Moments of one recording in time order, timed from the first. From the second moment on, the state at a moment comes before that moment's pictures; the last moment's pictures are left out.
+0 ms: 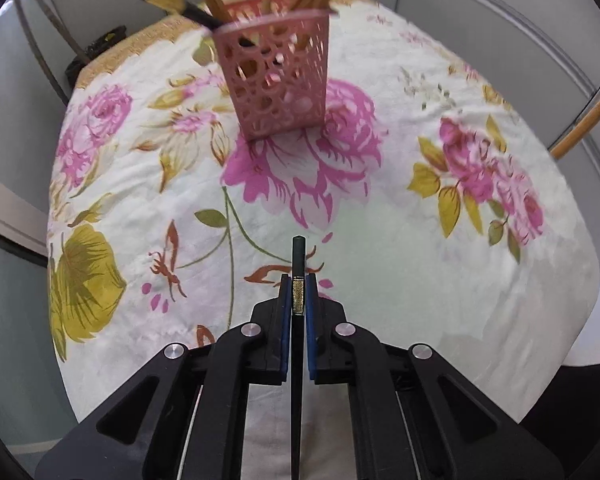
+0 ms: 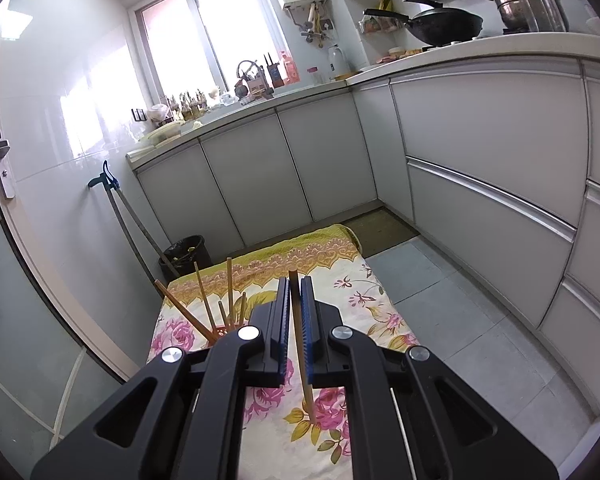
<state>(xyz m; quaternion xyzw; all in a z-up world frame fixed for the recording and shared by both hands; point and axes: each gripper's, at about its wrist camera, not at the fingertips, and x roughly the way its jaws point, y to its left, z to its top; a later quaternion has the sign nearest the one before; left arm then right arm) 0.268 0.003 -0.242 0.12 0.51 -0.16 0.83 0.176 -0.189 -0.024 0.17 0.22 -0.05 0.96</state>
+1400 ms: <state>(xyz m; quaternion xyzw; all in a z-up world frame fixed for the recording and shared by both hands) 0.283 -0.013 -0.089 -0.03 0.07 -0.09 0.99 0.186 -0.176 -0.029 0.16 0.24 -0.02 0.96</state>
